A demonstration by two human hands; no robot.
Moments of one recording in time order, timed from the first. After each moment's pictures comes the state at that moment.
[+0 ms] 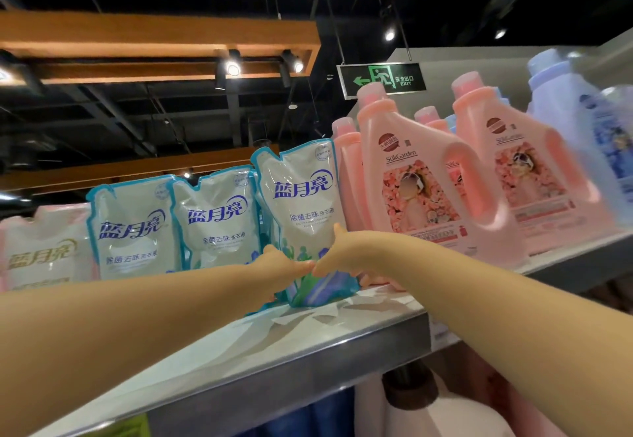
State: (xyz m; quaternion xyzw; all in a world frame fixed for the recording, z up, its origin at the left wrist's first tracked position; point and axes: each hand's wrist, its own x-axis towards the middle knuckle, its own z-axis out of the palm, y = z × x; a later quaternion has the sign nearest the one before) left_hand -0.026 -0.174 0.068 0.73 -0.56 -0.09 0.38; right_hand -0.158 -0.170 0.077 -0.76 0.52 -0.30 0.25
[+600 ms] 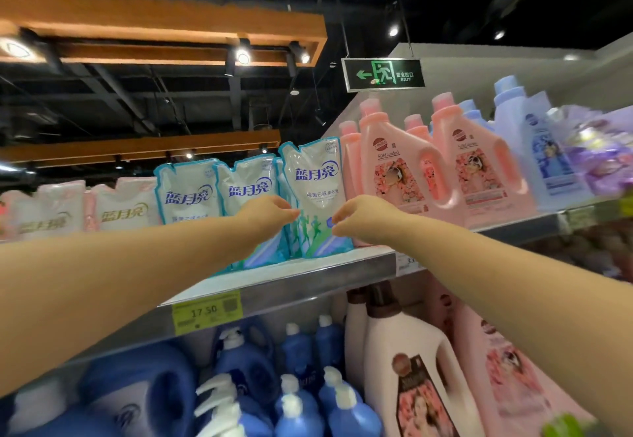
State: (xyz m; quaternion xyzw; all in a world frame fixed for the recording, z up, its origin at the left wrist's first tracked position) left_hand -0.033 -0.010 0.085 0.66 -0.65 0.01 0.38; right_hand -0.190 -0.034 0.062 -0.80 0.46 -0.37 0.09
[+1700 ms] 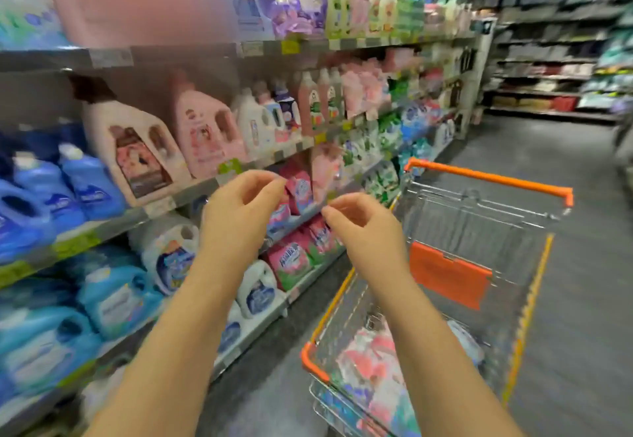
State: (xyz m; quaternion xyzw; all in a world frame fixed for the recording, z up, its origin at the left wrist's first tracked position) left_hand -0.369 0.424 -0.144 0.41 -0.70 -0.30 0.51; right_hand -0.509 0.459 -0.188 -0.51 0.58 -0.61 0.19
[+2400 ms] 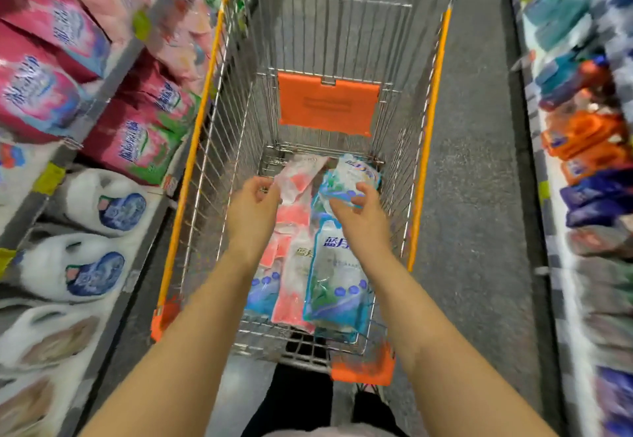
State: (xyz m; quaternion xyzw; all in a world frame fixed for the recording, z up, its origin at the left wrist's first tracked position) left_hand -0.638 0.354 -0.467 0.50 -0.71 -0.48 0.15; right_hand -0.727 0.476 -0.481 -0.07 0.81 -0.51 0.28
